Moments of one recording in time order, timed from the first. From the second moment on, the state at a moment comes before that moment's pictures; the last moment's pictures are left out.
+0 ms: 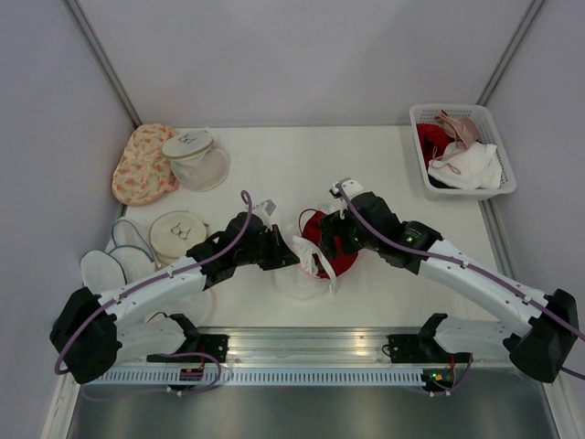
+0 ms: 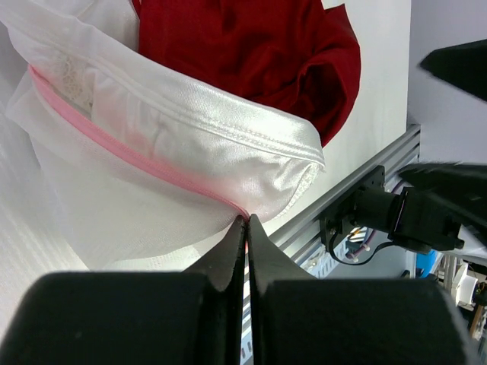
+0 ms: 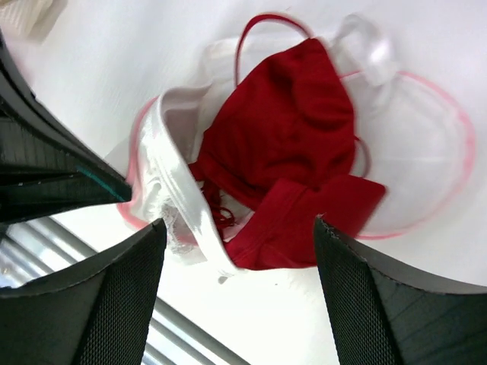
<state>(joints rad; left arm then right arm) -0.78 1.14 0.66 -0.14 0.19 -0.87 0.81 1.18 0.97 -0.50 0.03 0.31</state>
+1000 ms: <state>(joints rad) -0.78 1.09 0.65 -0.14 0.19 -0.87 0.68 1.37 0.83 -0.44 0.24 0.56</state>
